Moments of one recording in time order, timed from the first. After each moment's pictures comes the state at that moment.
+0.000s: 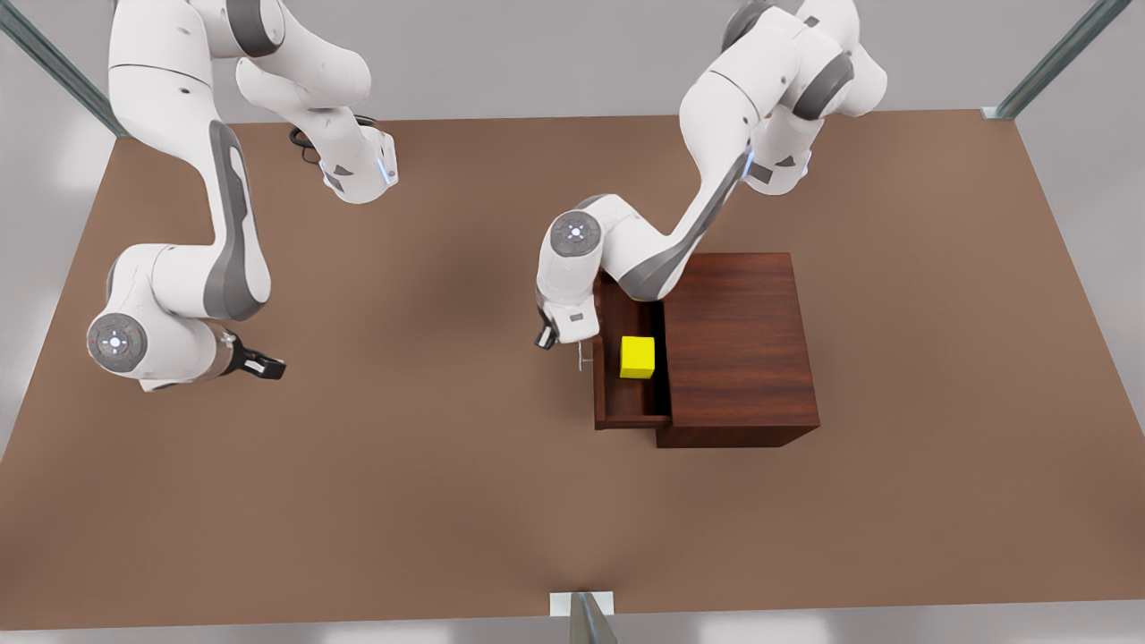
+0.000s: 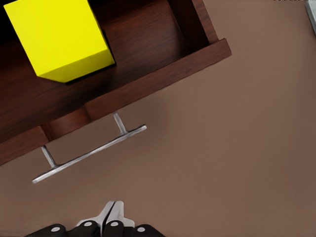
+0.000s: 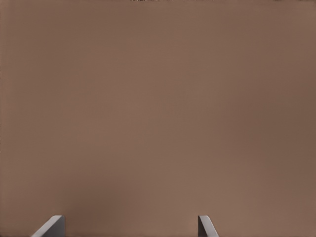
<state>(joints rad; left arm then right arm) -0.73 0.67 -0.12 -1.32 0.04 2.12 -1.96 0.03 0.29 -0.06 -1.71 -0.04 1.72 0.38</state>
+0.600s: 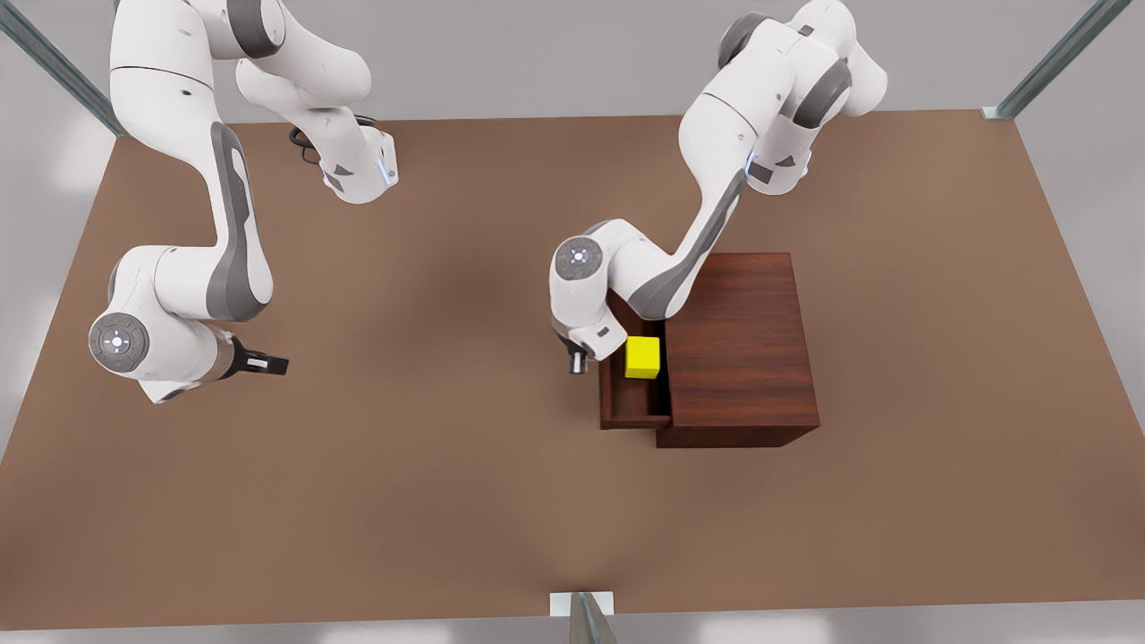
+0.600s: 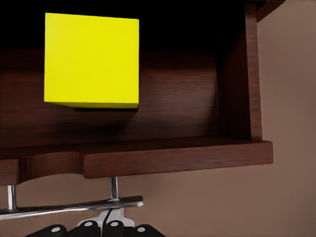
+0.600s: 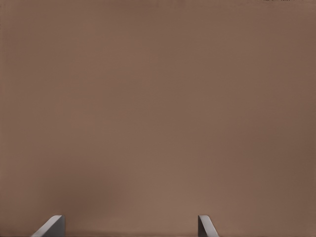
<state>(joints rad) -0.72 0.70 -0.06 -1.35 0.15 2.13 -2.36 0.03 0.29 -0.06 -1.71 -0.04 1.75 0.17</state>
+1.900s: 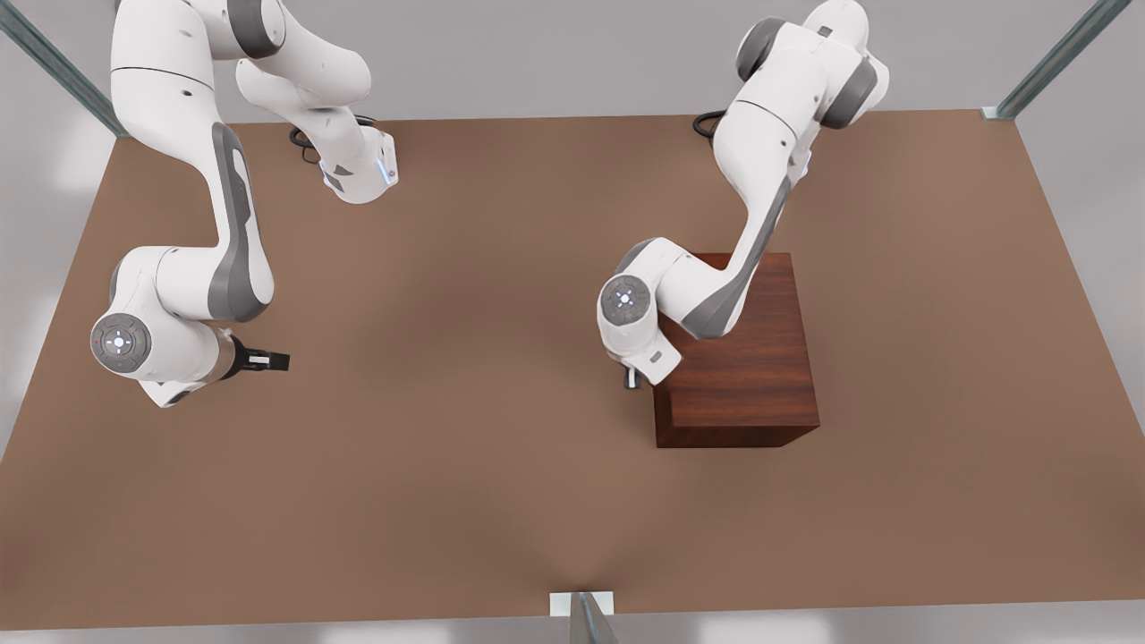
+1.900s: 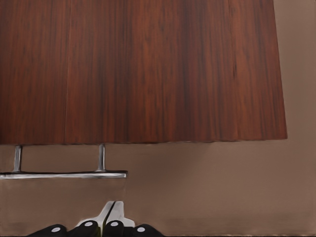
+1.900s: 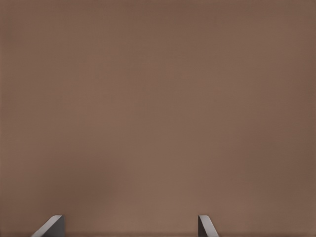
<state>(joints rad) -0.61 0.67 -0.07 -1.33 0.13 1.90 -2.24 0.03 0.29 -0.06 -1.71 -0.04 1.75 0.07</state>
